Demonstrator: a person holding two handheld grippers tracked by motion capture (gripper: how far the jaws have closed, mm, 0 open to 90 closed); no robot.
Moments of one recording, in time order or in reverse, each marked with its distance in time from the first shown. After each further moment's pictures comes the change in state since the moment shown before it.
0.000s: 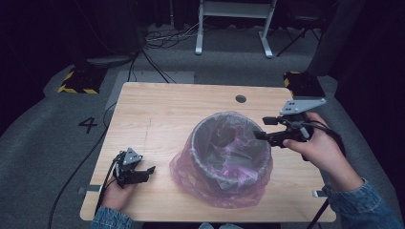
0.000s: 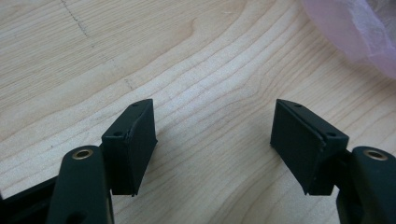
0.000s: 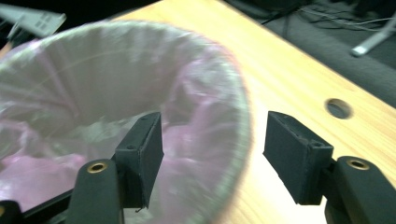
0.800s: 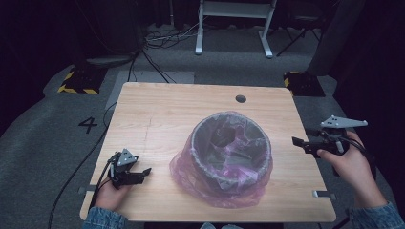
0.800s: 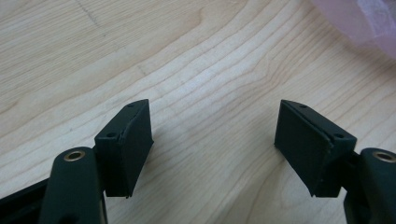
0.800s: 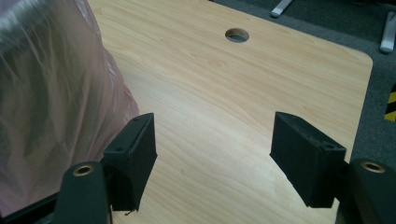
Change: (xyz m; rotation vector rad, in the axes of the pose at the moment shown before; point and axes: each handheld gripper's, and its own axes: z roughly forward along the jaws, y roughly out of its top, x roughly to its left) left arm 0.010 -0.009 -0.010 0.003 -0.013 0.002; right arm -0.064 -0.106 -0.039 0.007 -0.247 0.209
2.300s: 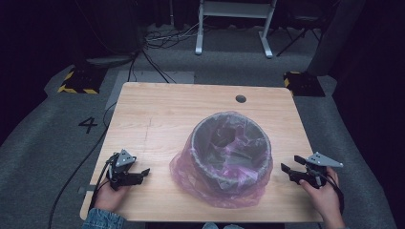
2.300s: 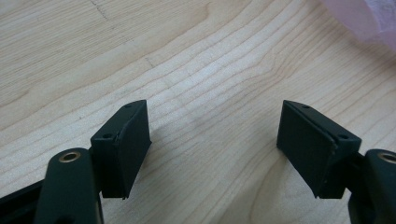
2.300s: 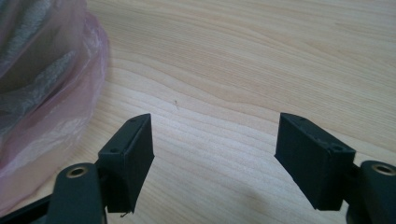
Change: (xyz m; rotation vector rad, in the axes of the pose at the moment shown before) left arm 0.001 -0.002 -0.002 0.002 0.013 -0.004; right arm 0.011 -0.129 0.067 -0.086 -0.046 0.070
